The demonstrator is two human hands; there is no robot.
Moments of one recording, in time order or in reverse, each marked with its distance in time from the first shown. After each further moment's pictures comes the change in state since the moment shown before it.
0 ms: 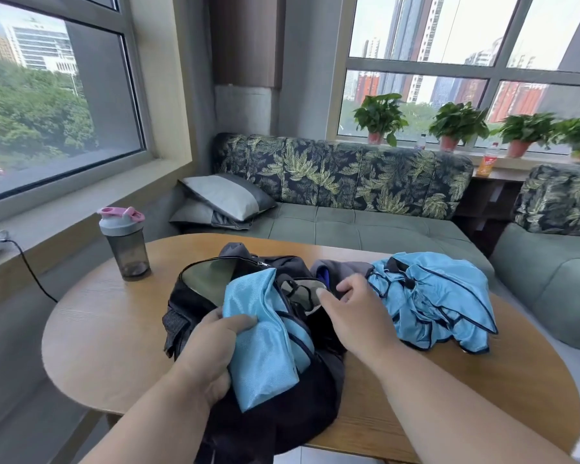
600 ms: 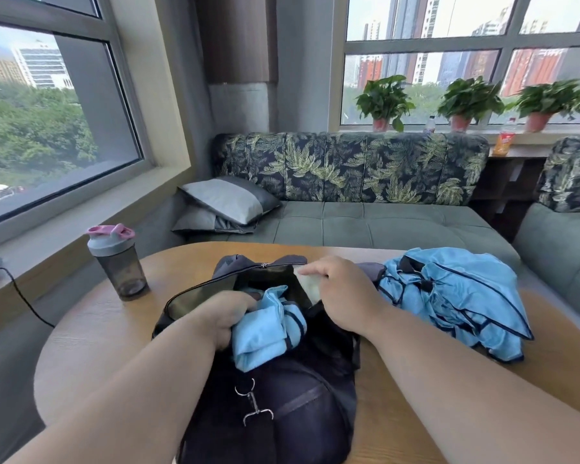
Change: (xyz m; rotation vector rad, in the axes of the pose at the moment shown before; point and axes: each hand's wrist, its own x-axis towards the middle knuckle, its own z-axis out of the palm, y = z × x) left_hand 0.121 0.041 0.029 0.571 -0.097 -0.132; right_hand 0.080 -0.015 0.009 0.015 -0.199 -0.340
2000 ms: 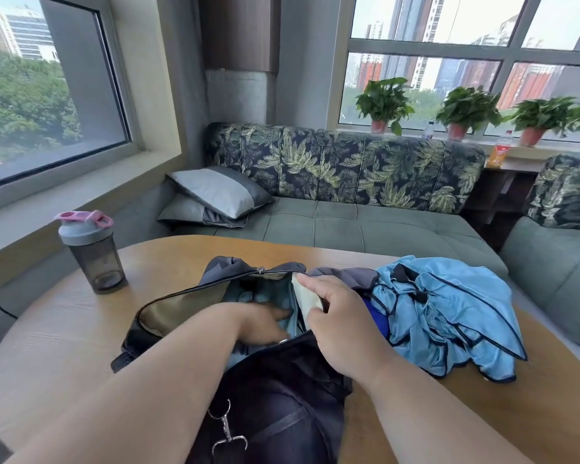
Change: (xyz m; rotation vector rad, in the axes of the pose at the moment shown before) left_hand 0.064 0.011 0.043 1.352 -0.264 0.256; right_hand -0.019 0.009 0.019 0.208 0.056 0.051
